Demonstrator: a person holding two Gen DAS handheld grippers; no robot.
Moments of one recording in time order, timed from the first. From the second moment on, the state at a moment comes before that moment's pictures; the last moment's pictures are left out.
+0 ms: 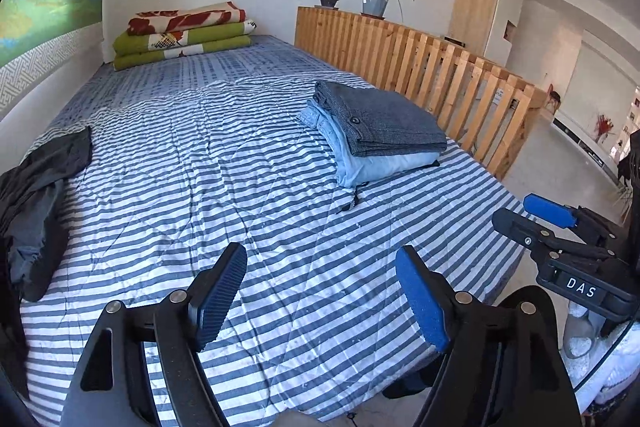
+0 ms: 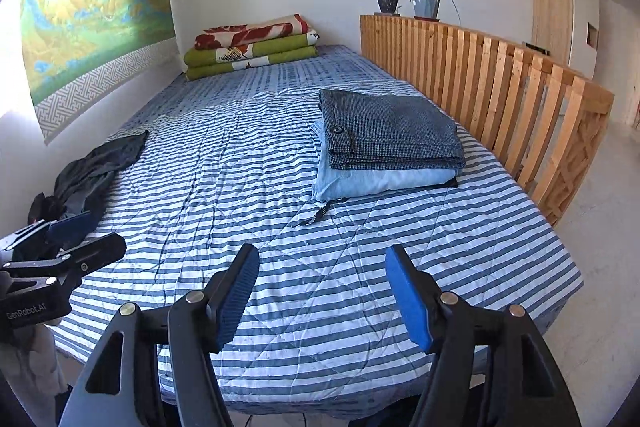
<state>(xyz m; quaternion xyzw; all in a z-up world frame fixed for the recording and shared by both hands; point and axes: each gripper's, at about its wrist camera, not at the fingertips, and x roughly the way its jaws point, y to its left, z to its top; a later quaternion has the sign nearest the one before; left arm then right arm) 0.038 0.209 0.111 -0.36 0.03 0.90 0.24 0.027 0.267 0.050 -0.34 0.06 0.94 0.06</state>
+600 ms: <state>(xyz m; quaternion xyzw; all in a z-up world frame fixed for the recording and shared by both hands) 0.009 0.205 0.097 -0.36 0.03 0.90 0.23 0.002 0.248 0.037 -0.34 0.04 0.93 0.09</state>
